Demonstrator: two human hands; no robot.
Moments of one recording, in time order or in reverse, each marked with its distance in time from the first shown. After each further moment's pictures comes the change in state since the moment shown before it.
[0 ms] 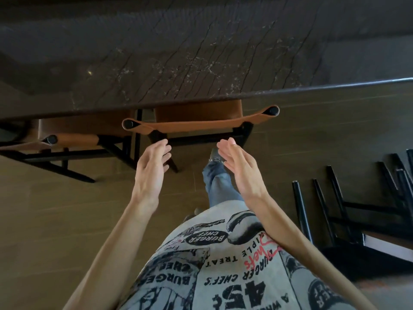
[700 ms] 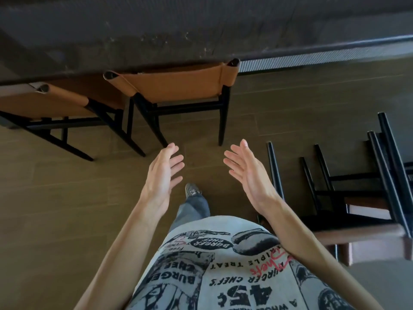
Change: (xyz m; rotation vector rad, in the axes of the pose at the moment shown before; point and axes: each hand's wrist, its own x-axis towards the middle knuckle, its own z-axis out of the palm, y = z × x) left_hand -0.213 -0.068 0.071 -0.046 -0.071 -0.200; right_hand -0.180 0.087 -0.114 0.140 -0.064 0.120
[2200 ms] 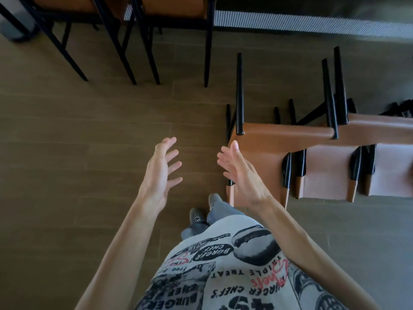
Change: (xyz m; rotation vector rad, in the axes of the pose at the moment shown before) left_hand -0.410 -0.363 0.056 -0.133 0.044 -0.014; right_hand -0.432 0.275 -0.146 -0.271 -0.166 0.006
